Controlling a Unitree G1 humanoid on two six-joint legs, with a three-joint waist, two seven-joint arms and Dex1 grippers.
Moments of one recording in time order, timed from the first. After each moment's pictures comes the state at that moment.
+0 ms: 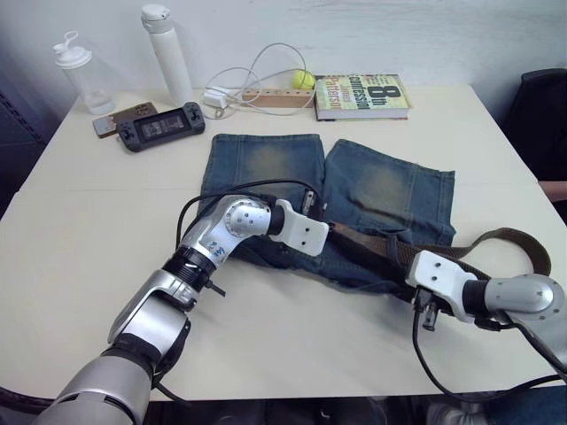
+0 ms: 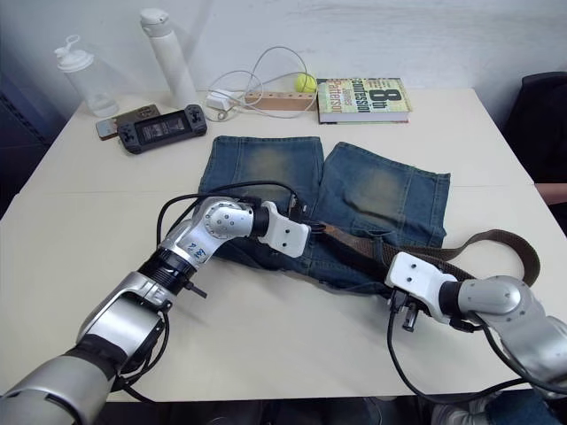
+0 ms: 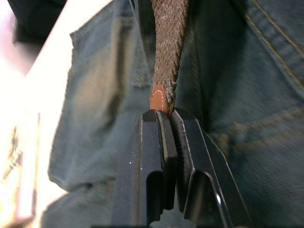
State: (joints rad) left arm -0.91 0.33 -0.46 0.50 0.34 -0.41 -0.78; right arm 0.00 -1.09 0.01 -0.44 0.30 0.57 0.84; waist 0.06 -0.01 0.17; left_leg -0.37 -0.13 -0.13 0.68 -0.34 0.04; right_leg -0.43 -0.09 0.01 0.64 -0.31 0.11
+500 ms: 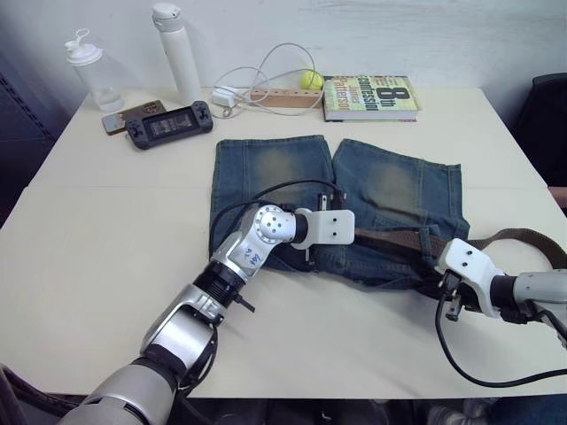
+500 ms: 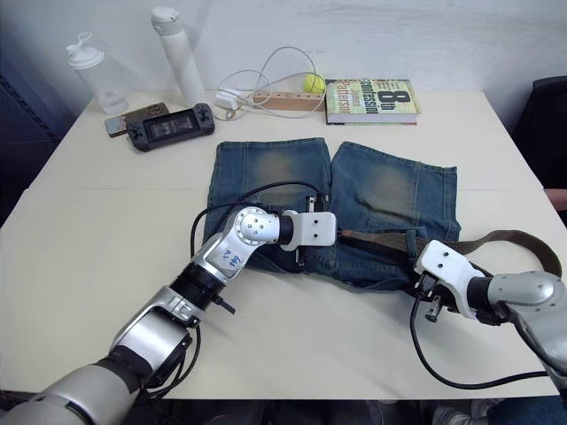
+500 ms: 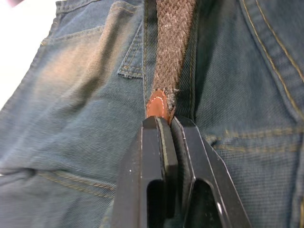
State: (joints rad) left arm -0.84 0.13 -0.39 0.41 0.24 0.07 -0.82; right arm 0.01 -1.09 -0.11 -0.32 0.36 0.61 0.93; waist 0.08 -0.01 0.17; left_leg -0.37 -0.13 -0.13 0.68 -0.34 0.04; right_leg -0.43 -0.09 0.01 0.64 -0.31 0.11
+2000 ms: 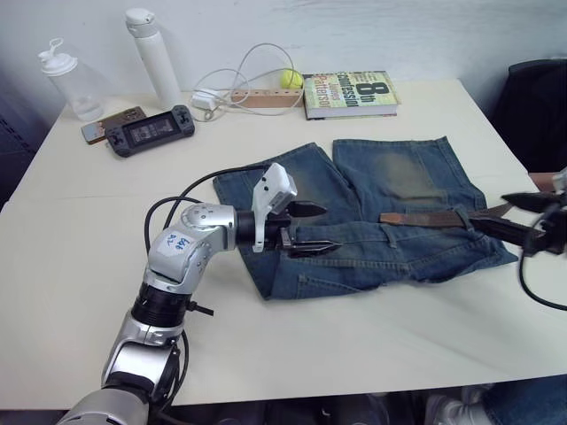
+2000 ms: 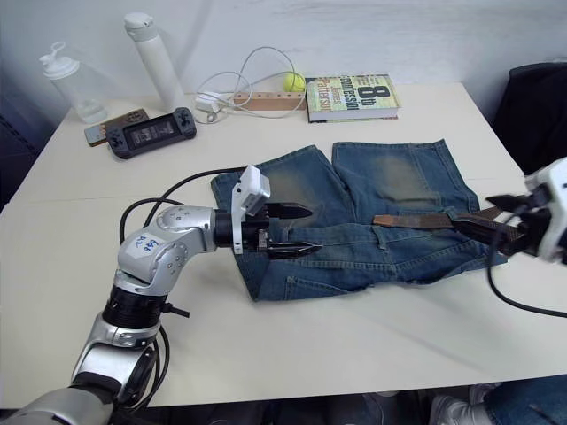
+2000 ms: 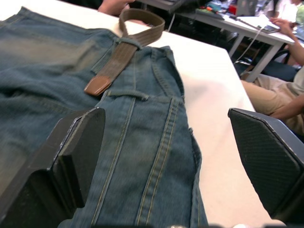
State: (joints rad) left arm -0.67 0.33 -0.13 -0.17 -0.42 0.80 -0.87; right arm -0.28 -0.87 -0.56 -0.08 0.64 0.99 0.74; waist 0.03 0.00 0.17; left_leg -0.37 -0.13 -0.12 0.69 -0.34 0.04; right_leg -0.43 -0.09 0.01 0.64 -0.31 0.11
